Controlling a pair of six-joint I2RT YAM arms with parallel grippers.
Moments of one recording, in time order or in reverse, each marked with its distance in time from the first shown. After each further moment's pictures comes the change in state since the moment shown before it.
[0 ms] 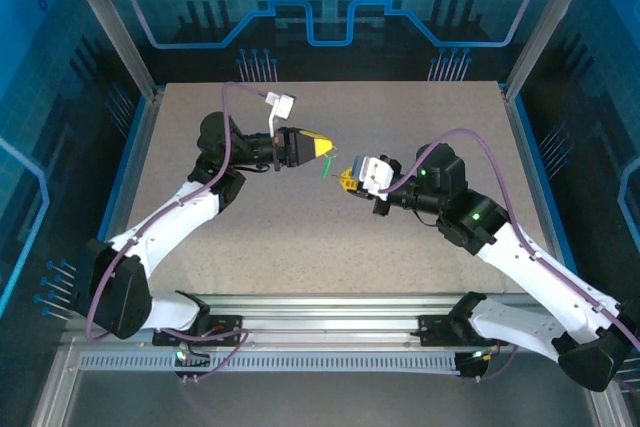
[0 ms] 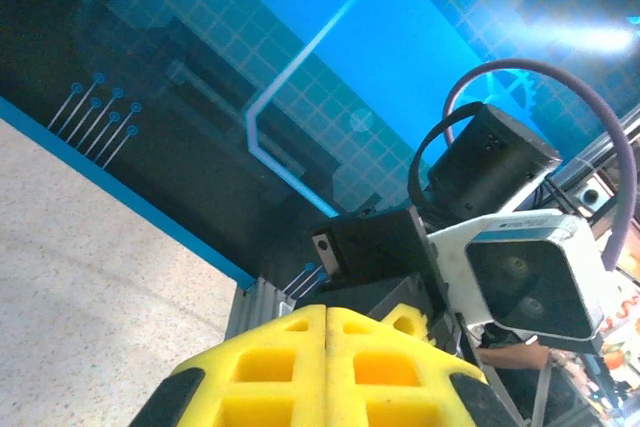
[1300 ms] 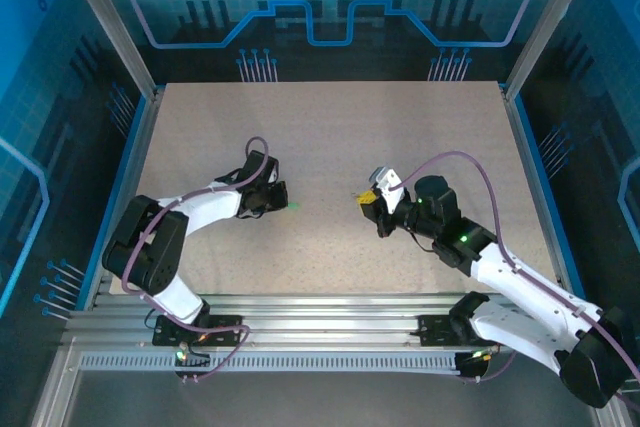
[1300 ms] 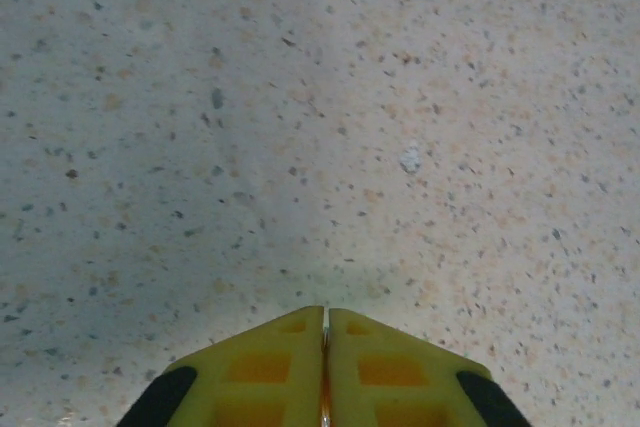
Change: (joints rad) left arm 0.013 0.270 -0.136 -0.856 -0.986 0.356; right arm -0.077 -0.082 -0.394 0.210 0.092 0.476
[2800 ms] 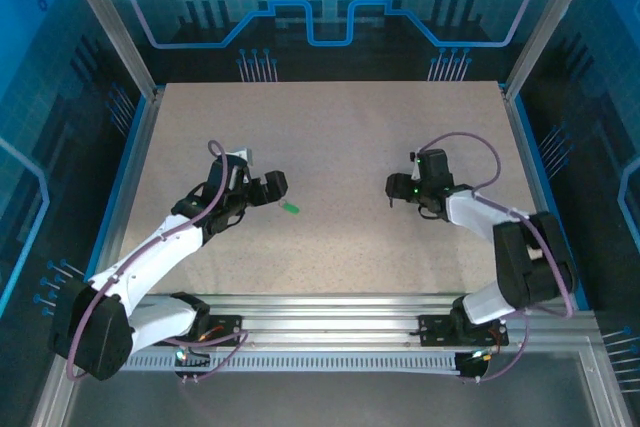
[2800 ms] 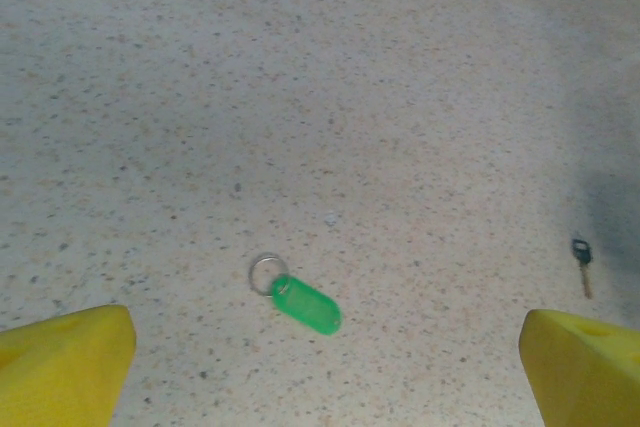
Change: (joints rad) left arm 0.000 -0.486 -0.113 -0.059 -0.116 -0.020; right arm -0.389 0.547 0.108 -0.006 0.213 0.442
